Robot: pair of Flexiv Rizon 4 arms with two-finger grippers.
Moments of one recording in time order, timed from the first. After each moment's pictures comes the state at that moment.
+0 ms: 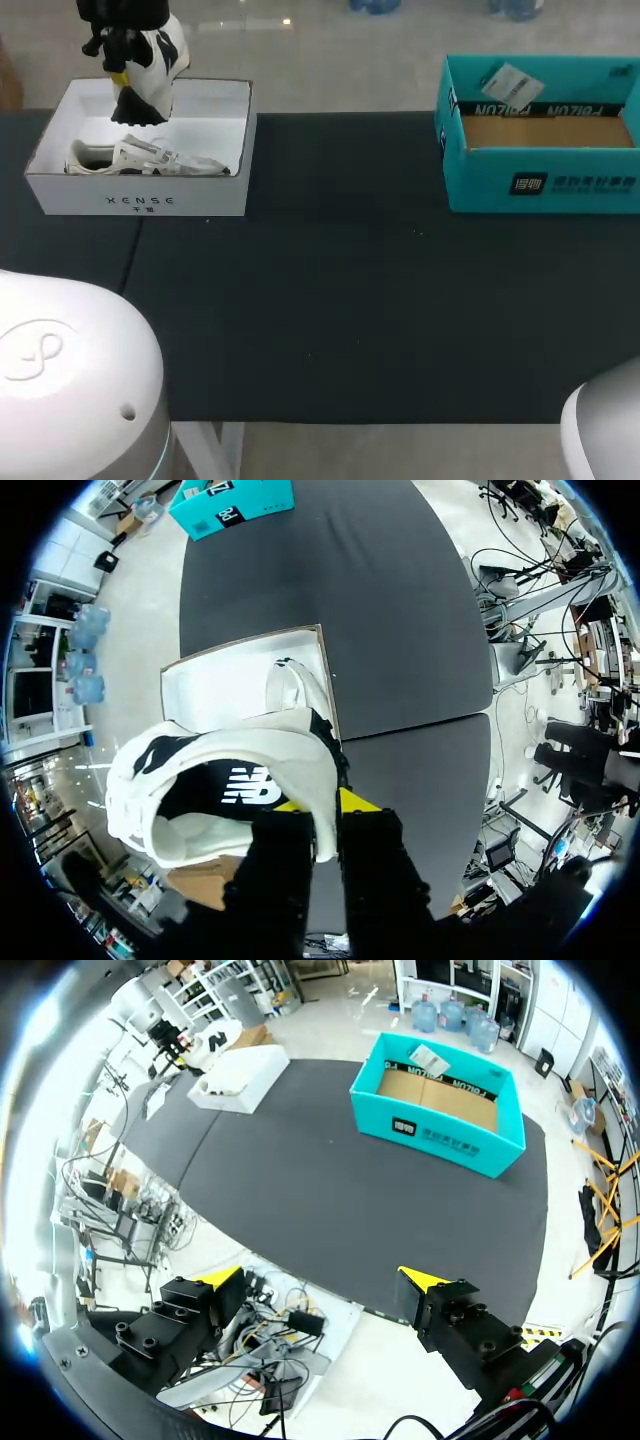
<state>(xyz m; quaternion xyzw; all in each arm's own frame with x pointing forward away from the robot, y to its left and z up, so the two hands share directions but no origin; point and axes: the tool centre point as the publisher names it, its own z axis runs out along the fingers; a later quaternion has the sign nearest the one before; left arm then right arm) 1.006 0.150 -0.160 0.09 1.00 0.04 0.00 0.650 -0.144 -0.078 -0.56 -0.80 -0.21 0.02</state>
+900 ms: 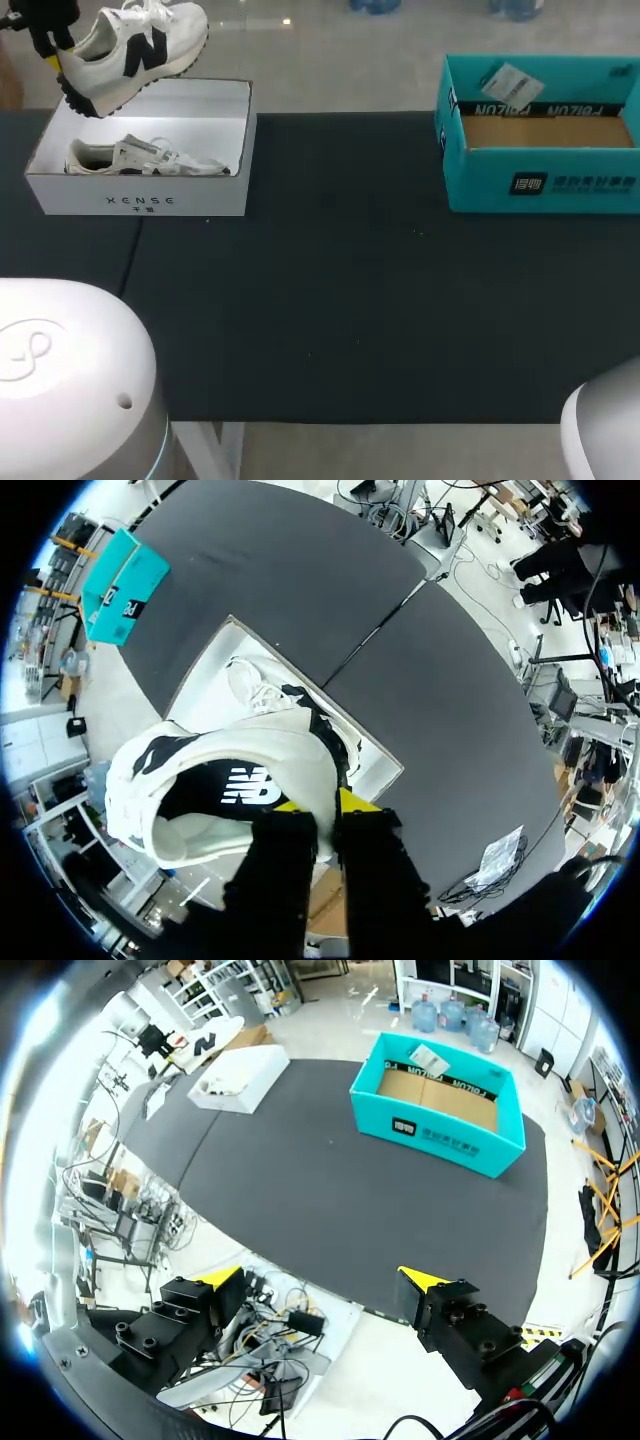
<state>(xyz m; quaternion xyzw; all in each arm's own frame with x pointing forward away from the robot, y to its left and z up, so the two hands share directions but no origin) 1.032 0.243 -0.146 0.43 0.90 0.03 0.03 0.650 -0.144 -0.078 -0.56 -0.80 -0.21 0.02</state>
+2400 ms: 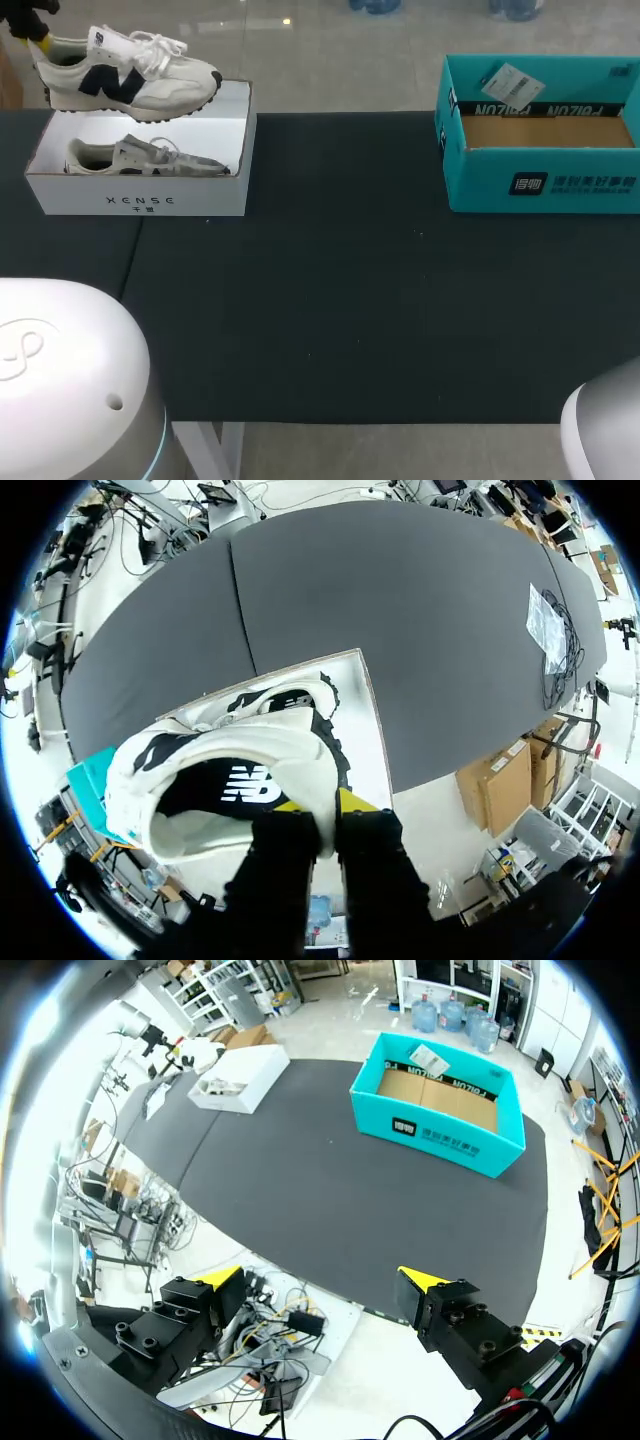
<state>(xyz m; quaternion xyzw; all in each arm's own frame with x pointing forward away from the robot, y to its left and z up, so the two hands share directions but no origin) 1.089 0.283 -0.150 0.79 0.60 0.07 0.07 0.650 -0.144 -0.078 -0.56 -0.80 -0.21 0.02</state>
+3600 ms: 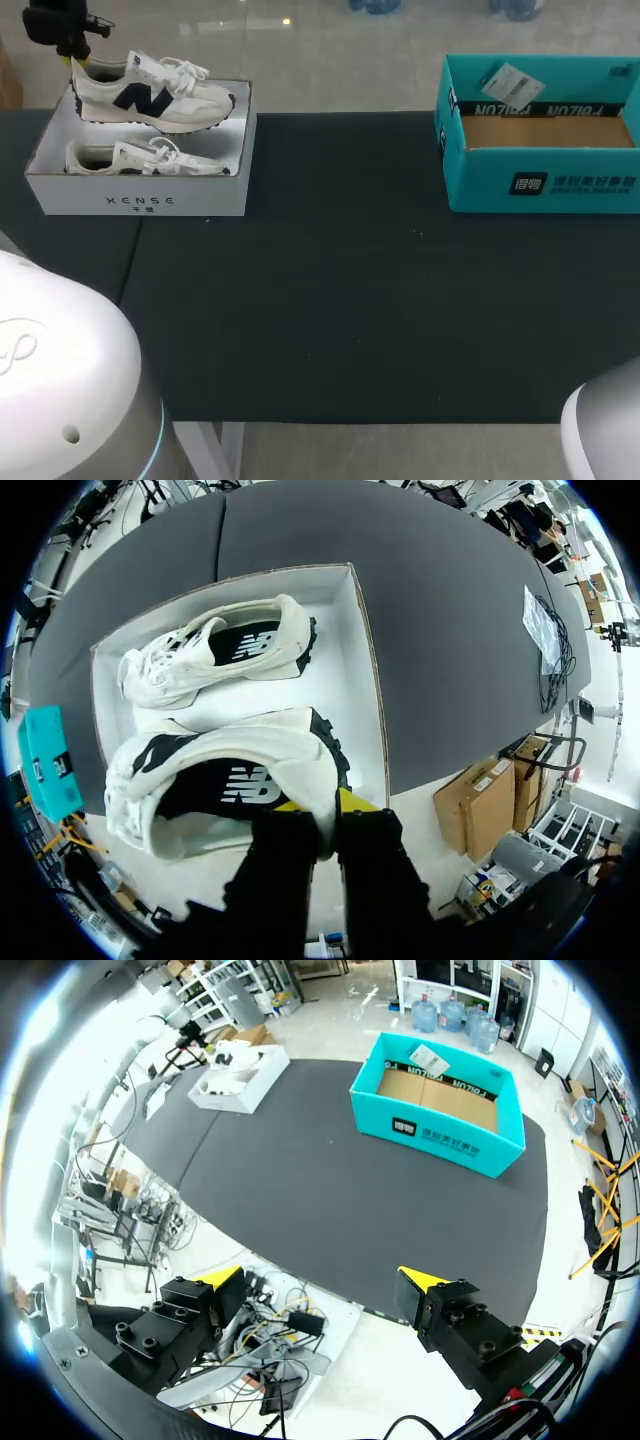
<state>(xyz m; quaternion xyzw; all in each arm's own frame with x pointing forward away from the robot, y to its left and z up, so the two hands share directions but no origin) 1.195 0.280 -0.256 0.77 0.64 0.08 -0.01 0.650 -0.144 -0.078 -0.56 -0.80 -0.21 0.02</state>
